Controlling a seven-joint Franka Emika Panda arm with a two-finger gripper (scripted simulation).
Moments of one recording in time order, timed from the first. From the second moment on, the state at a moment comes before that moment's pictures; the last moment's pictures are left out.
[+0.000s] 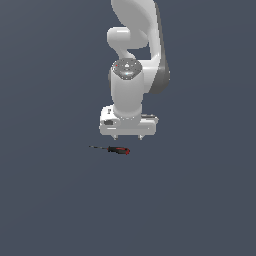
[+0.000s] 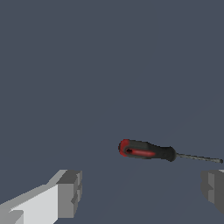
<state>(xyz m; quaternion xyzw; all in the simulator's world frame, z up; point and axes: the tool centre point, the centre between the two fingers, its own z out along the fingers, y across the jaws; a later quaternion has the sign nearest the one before) 0.009 0.000 0.174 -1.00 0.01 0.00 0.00</state>
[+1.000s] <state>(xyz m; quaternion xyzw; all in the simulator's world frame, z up) 0.019 -0.021 0.196 -1.00 0.01 -0.03 0.01</state>
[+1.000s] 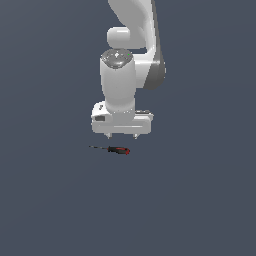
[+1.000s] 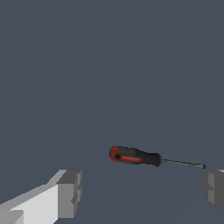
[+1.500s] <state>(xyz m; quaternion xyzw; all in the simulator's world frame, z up) 0.016 -0.031 0.183 -1.00 -0.06 -0.02 0.00</state>
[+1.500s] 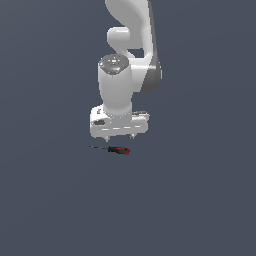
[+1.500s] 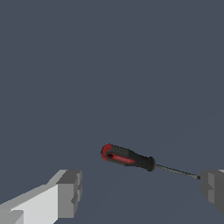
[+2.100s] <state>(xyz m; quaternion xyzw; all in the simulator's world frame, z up) 0.009 -0.050 0.154 -0.98 -0.20 -0.02 -0.01</state>
